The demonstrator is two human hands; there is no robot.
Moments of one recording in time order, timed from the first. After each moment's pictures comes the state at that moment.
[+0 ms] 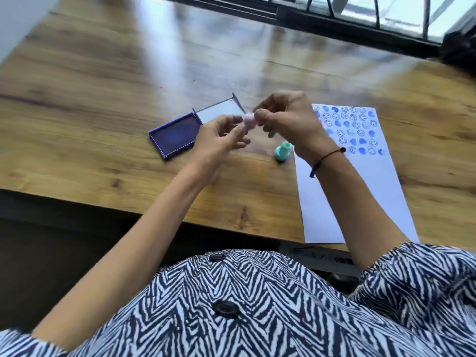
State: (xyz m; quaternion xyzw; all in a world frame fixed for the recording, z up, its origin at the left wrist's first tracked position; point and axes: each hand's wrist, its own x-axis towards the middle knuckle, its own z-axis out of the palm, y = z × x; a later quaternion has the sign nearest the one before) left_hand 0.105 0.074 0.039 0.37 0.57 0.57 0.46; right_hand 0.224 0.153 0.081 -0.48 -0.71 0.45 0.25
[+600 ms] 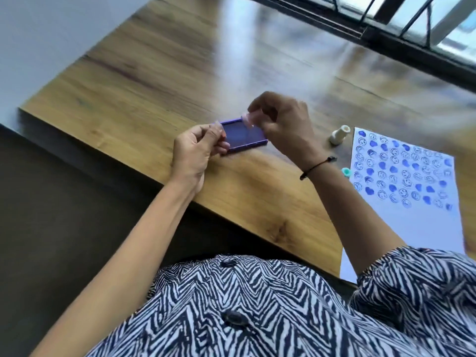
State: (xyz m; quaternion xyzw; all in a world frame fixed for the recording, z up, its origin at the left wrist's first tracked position) left_hand 0.027 0.005 0.023 0.16 0.60 0.72 0.31; right_hand 0.122 0.126 0.071 -0.29 -0.86 0.35 0.23
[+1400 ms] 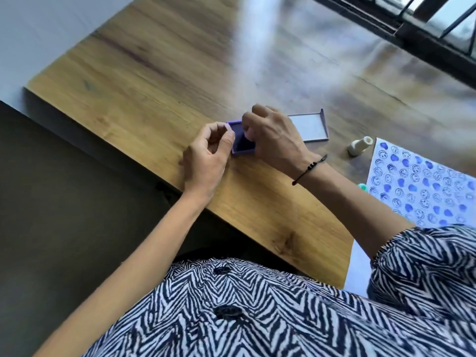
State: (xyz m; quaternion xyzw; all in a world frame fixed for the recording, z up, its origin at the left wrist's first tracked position) left_hand 0.034 0.006 0.002 0.22 0.71 0.65 0.15; right_hand 0.098 0.130 0.042 -0.14 -0.98 0.14 0.08
